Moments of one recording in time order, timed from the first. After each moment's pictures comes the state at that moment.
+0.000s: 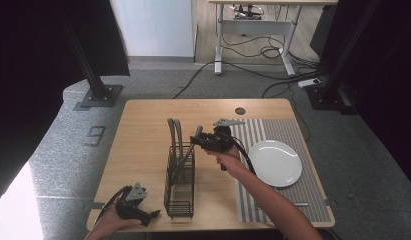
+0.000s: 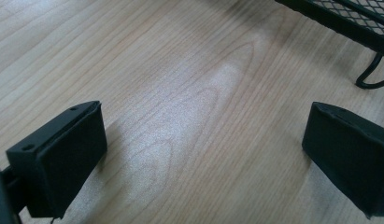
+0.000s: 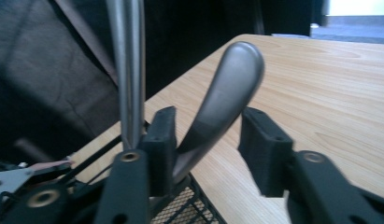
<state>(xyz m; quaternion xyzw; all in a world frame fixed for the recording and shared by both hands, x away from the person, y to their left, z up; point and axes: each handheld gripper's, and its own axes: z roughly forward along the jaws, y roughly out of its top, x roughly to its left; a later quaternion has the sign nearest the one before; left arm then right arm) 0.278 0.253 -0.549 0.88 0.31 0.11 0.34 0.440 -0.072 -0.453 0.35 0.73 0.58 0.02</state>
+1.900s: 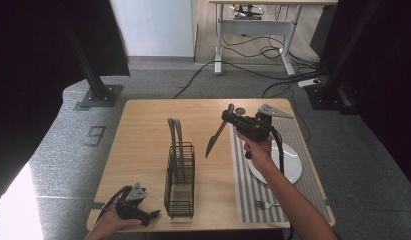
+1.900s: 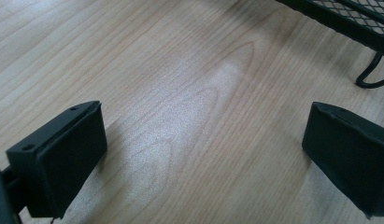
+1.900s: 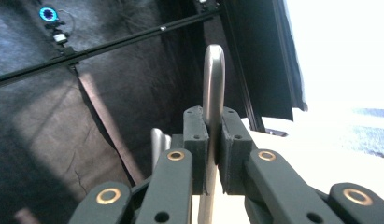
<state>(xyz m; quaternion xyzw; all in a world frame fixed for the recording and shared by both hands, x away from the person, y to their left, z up) 0.278 0.253 -0.549 0.88 0.31 0.11 0.33 0.414 -0.163 -0.377 0.33 0.63 0.70 0.09</state>
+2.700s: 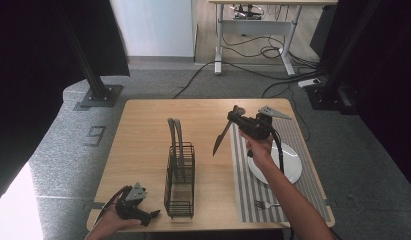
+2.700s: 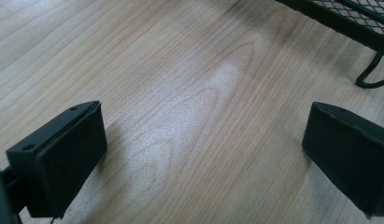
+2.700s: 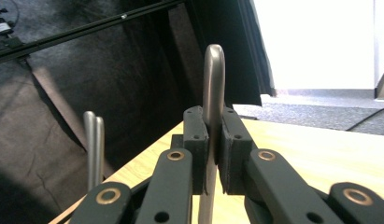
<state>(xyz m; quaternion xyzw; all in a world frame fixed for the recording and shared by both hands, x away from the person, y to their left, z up) 0.278 0.253 -0.549 0.88 0.31 0.11 0.34 0.444 -0.178 -0.411 0.38 0.63 0.67 0.11</state>
